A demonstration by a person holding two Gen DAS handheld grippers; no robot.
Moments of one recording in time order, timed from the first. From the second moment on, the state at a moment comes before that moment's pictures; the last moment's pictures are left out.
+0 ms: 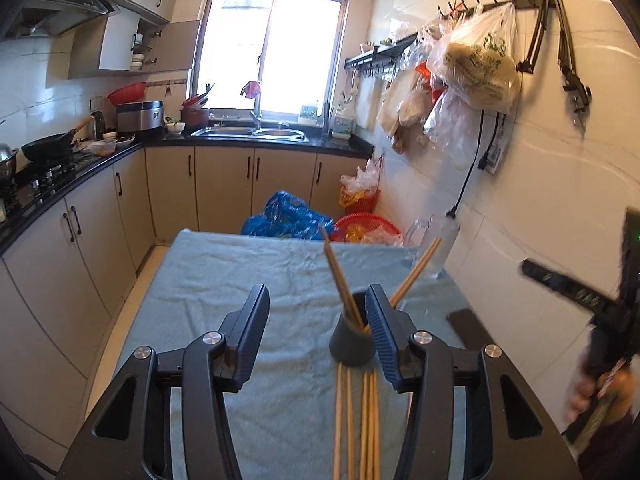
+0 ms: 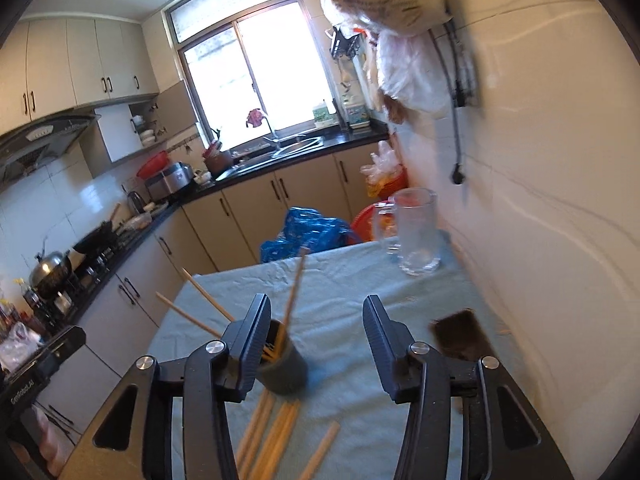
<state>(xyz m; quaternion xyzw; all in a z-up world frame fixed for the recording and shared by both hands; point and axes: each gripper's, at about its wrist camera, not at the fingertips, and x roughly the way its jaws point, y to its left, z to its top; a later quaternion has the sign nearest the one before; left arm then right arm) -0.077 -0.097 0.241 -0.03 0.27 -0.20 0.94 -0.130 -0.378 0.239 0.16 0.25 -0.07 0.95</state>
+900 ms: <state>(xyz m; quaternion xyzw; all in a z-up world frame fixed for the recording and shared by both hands) -0.028 -0.168 0.035 0.08 0.49 -0.23 0.83 -0.119 -0.343 0.042 0.18 0.51 0.03 0.84</state>
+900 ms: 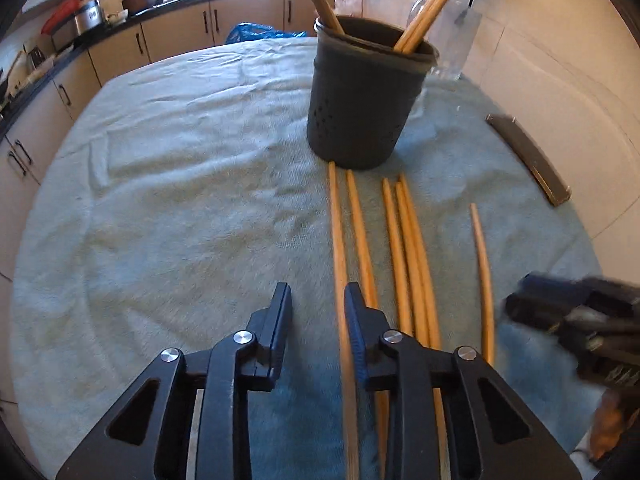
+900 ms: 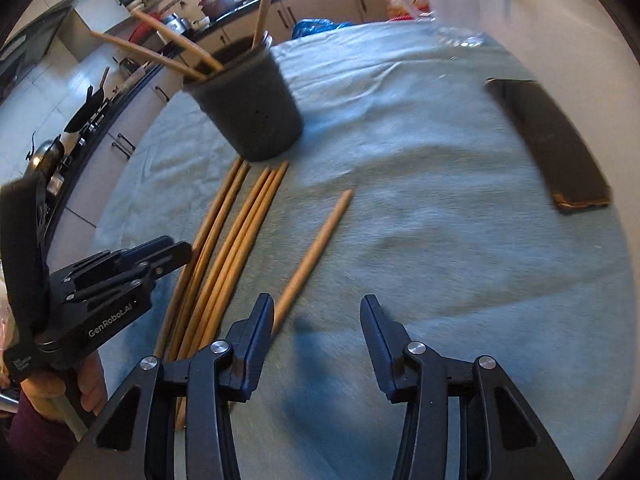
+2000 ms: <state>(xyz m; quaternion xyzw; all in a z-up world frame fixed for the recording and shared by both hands) -0.008 -0.166 0.033 0.04 0.57 -0.23 0.78 -0.105 -0.332 0.039 0.07 0.55 -0.03 0.83</state>
